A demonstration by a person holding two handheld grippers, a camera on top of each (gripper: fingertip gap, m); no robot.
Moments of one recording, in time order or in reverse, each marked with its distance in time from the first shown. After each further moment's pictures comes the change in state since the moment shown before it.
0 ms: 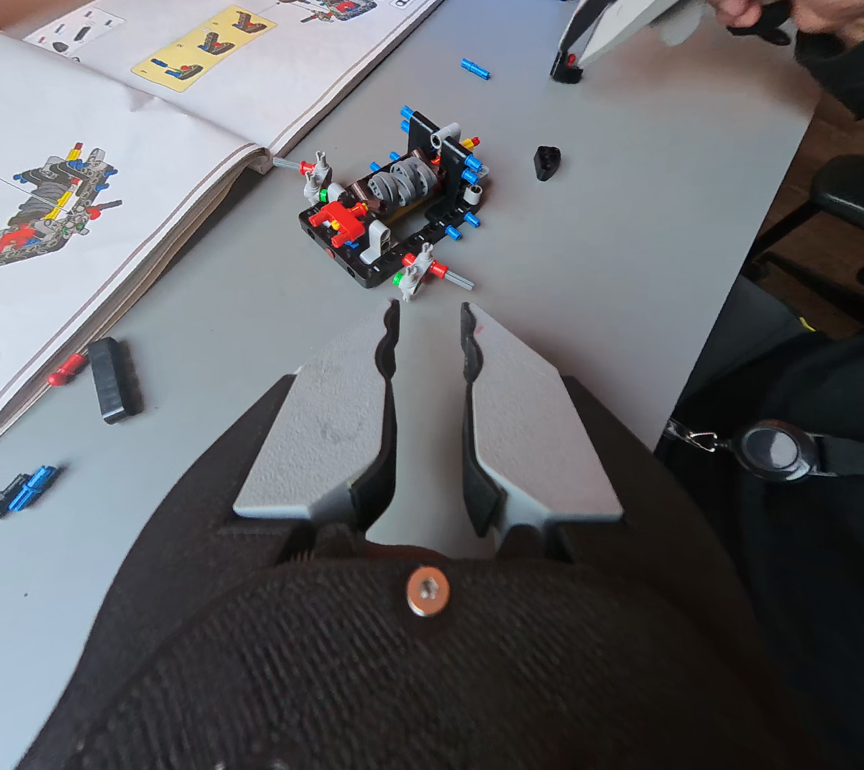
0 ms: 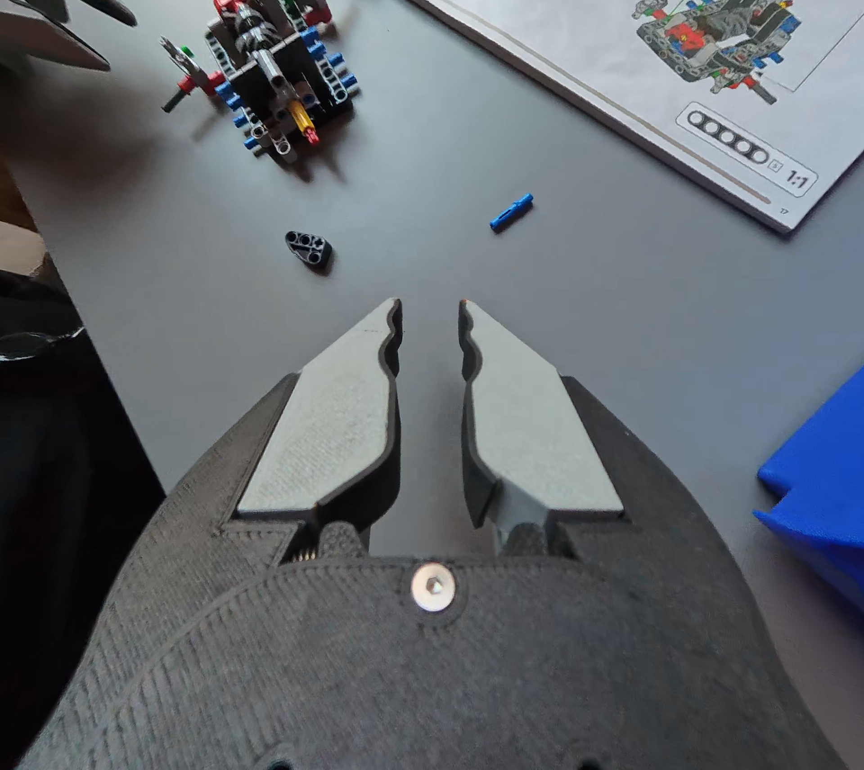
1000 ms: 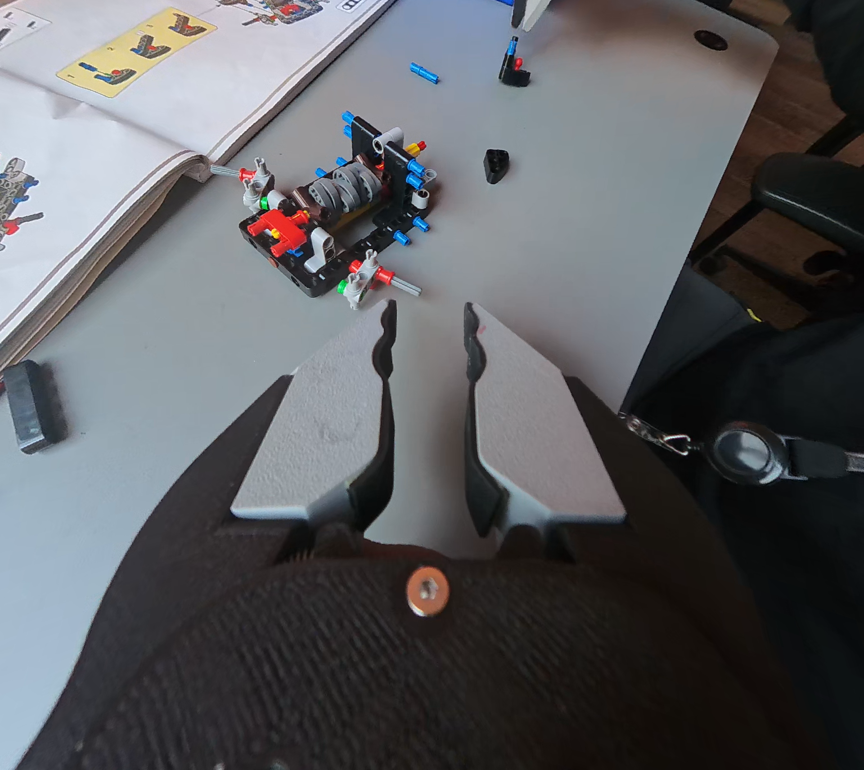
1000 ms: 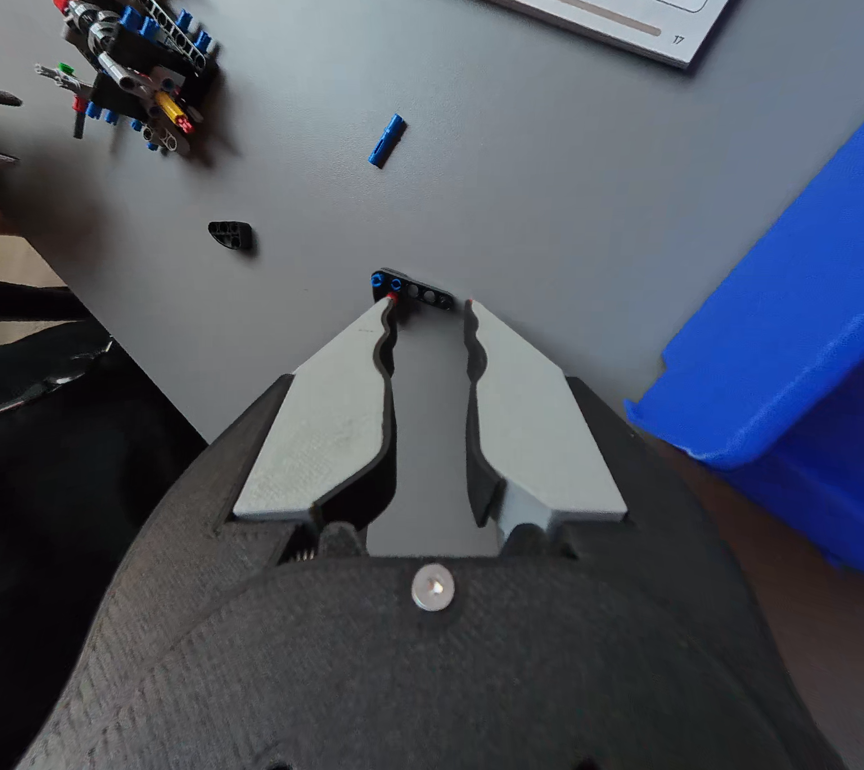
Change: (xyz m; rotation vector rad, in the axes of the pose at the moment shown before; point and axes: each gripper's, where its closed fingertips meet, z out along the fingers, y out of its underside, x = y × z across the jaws) left arm 0.024 -0.001 0.003 0.005 0.069 0.004; right arm 0.047 0.020 -0.020 -0.266 -0.033 0.311
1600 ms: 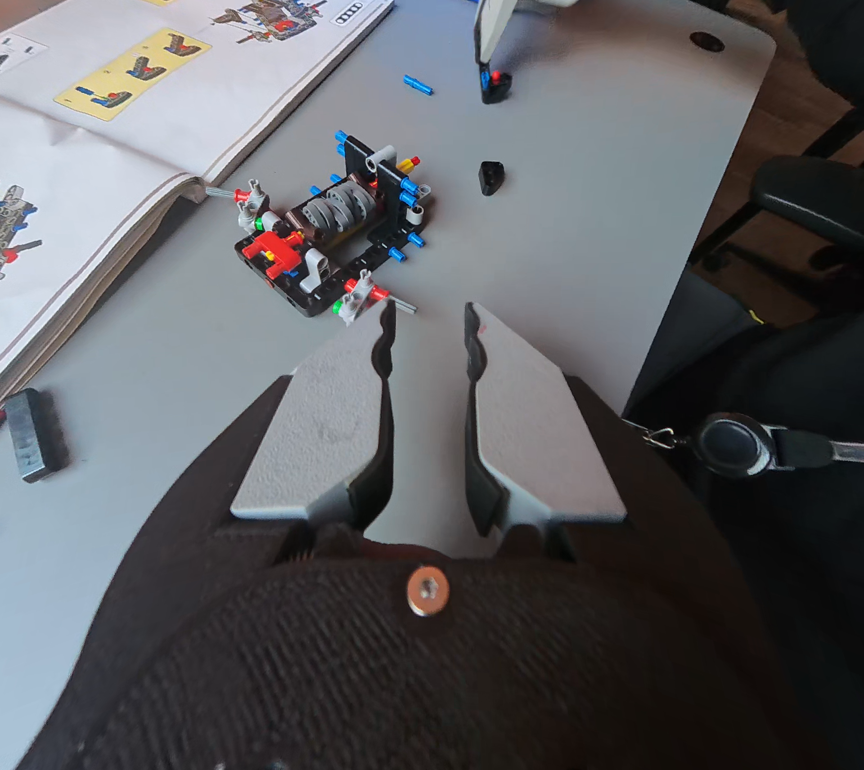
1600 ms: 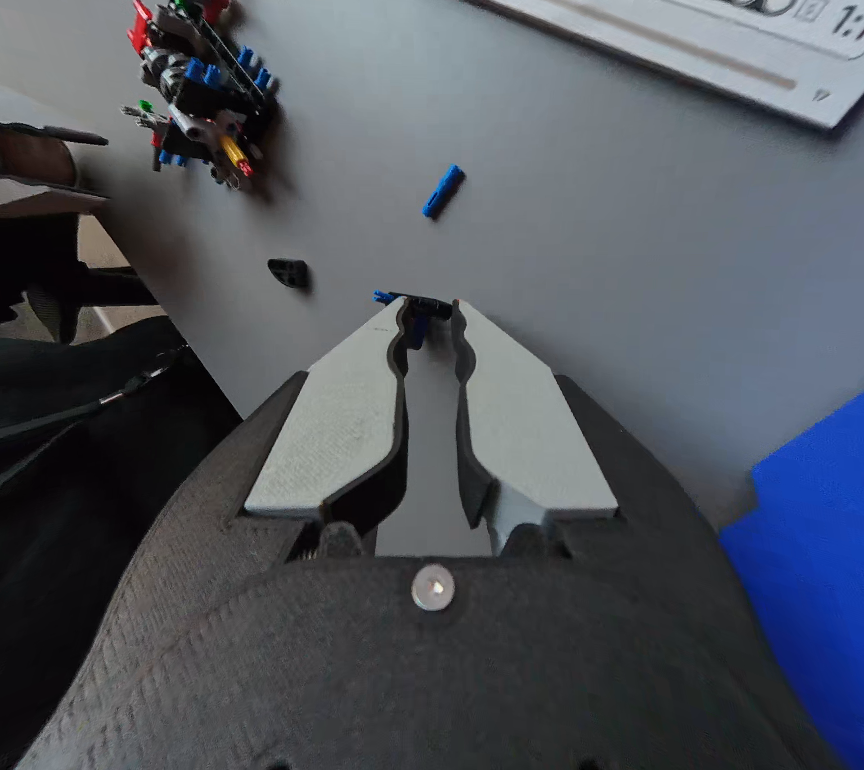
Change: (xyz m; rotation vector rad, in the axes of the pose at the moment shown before) left arm 0.003 -0.007 0.005 0.000 0.001 0.023; right arm -0.022 -0.020 0.023 -0.076 -0.161 0.039
